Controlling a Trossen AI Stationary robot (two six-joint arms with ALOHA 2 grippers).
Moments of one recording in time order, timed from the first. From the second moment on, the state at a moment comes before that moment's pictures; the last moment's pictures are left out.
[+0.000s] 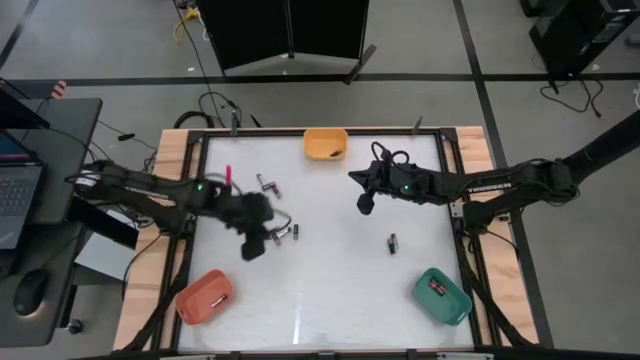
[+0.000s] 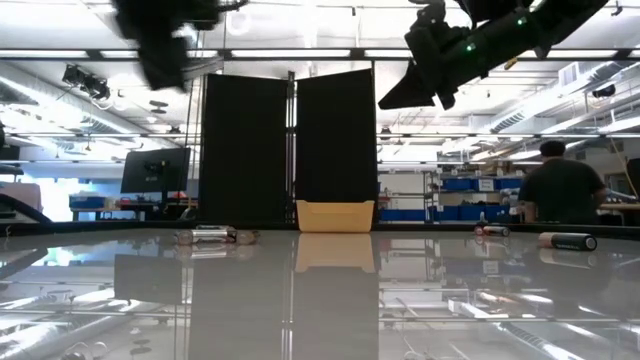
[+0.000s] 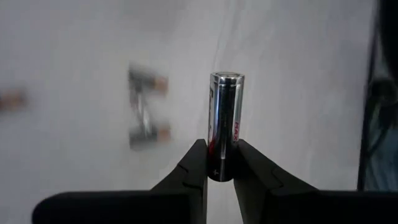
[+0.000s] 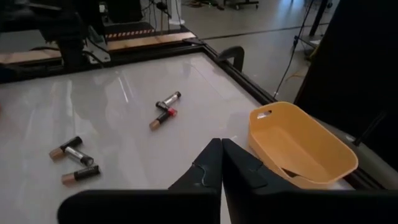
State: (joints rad) left arm -0.18 1.19 1.01 -0.81 0.03 -0.50; right arm -0.11 1.24 0.67 0.21 0.35 0.10
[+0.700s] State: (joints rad) left arm -1.01 1.19 0.84 -0.88 -0.14 -1.60; right arm -0.08 1.24 0.67 0.22 0.35 0.11
